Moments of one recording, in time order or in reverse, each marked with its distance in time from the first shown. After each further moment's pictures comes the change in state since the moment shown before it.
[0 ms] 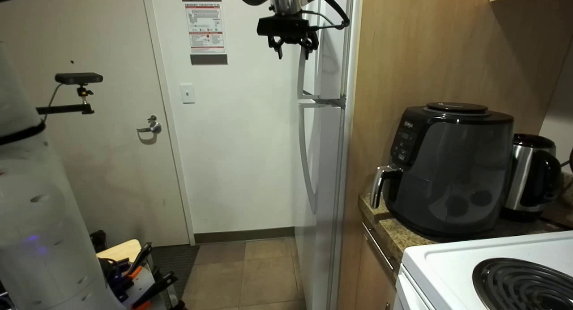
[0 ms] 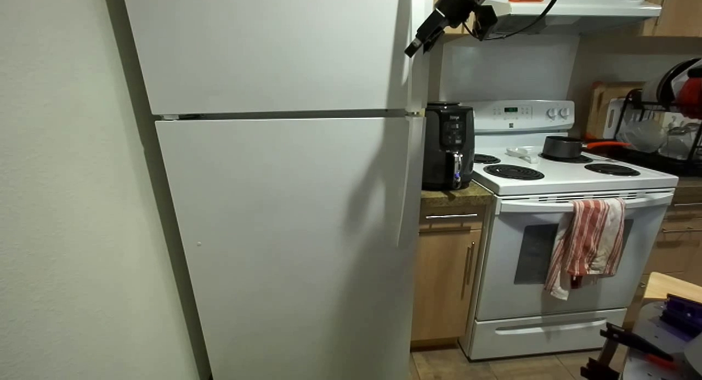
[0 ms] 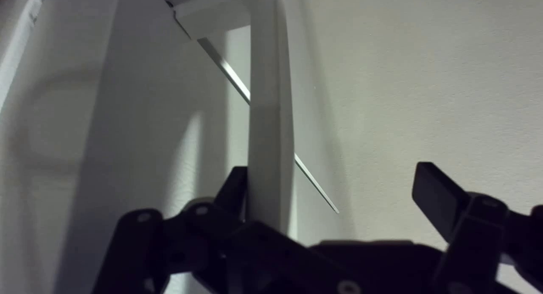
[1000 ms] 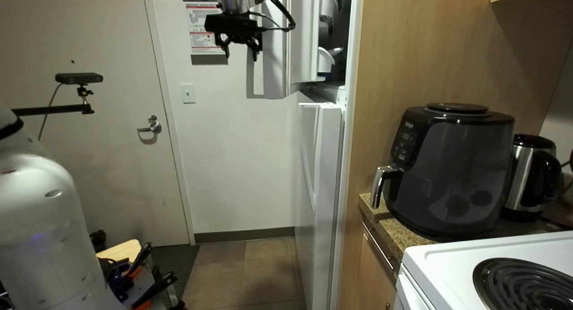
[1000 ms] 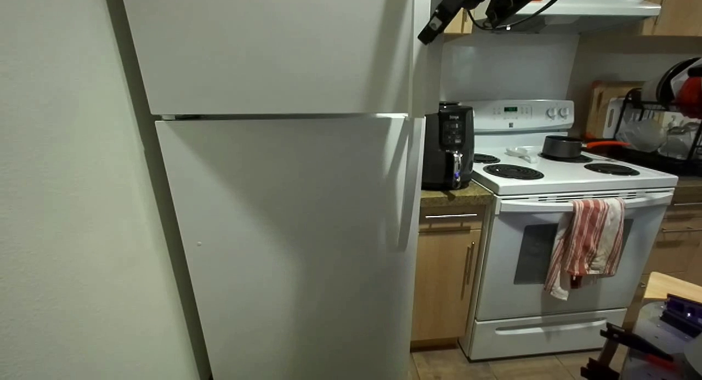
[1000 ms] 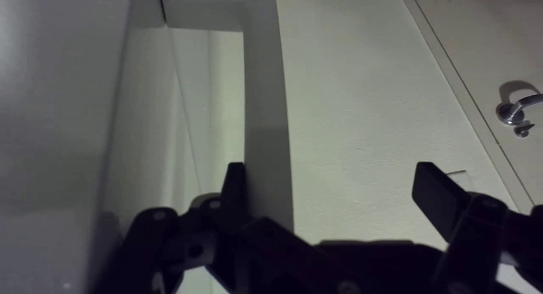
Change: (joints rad) arm 0.102 -0.233 0.104 -0.211 0.033 -0.078 -0.001
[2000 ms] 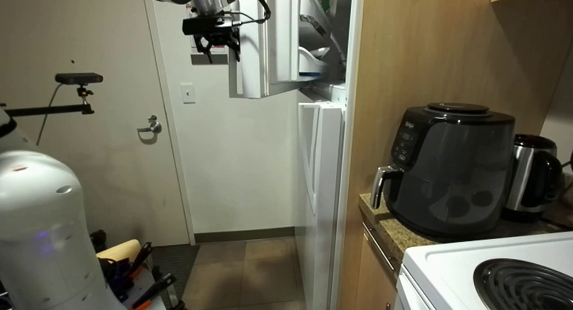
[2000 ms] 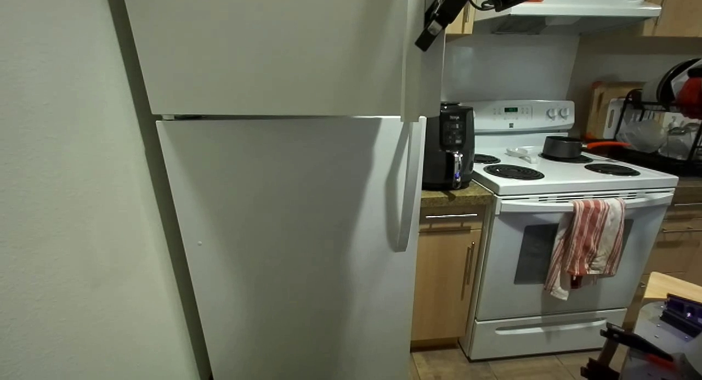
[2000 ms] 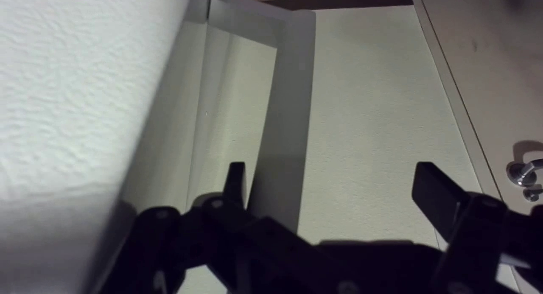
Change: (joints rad) arm 0.088 -0.049 0.083 -0.053 -0.235 0.084 0.148
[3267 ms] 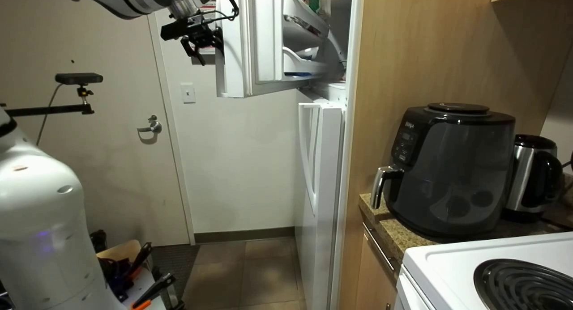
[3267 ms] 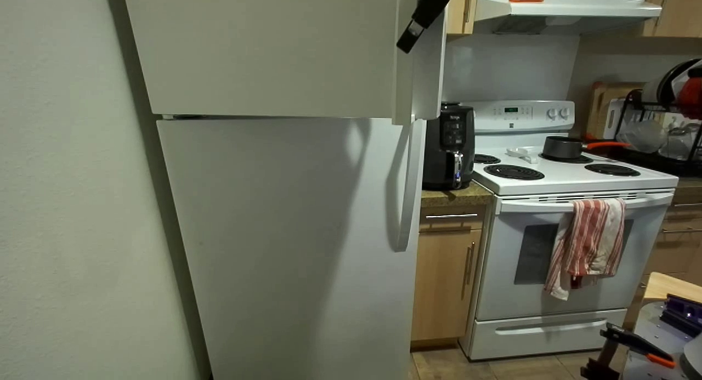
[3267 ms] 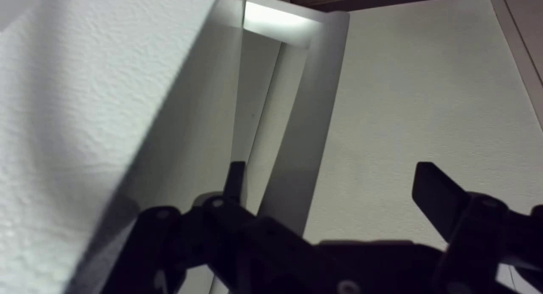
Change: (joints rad) arm 0.006 0.003 0.151 -0.005 -0.338 0.082 0.452
